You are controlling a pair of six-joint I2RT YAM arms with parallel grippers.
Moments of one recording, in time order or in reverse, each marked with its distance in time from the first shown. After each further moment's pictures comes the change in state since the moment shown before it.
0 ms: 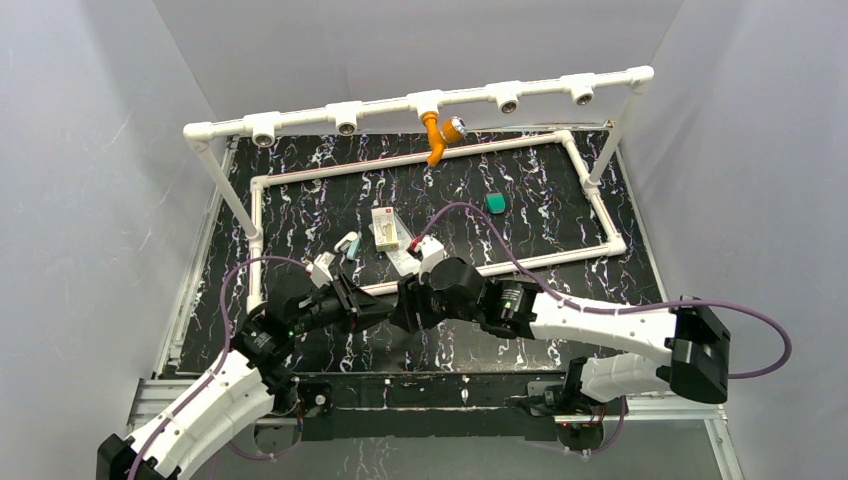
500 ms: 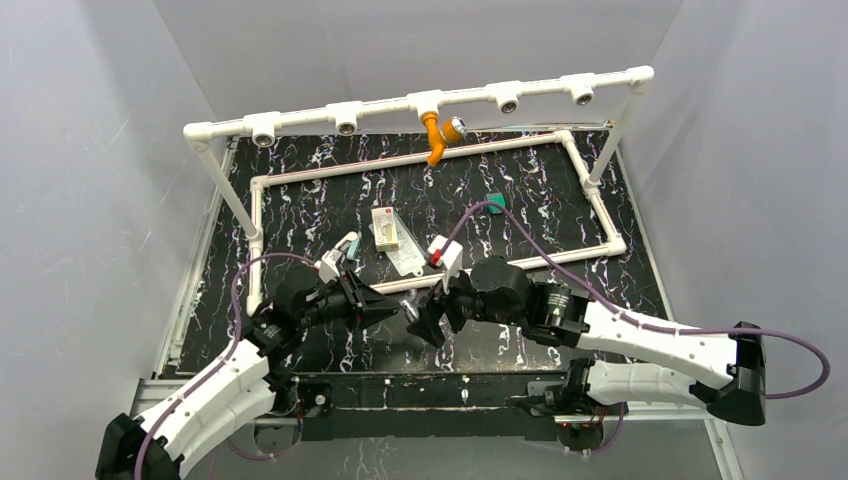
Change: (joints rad) left arm 0.006 0.098 -0.024 0.137 0.037 -0.033; right arm 0.003 -0.254 -0.003 -0.107 -0.071 -0.309
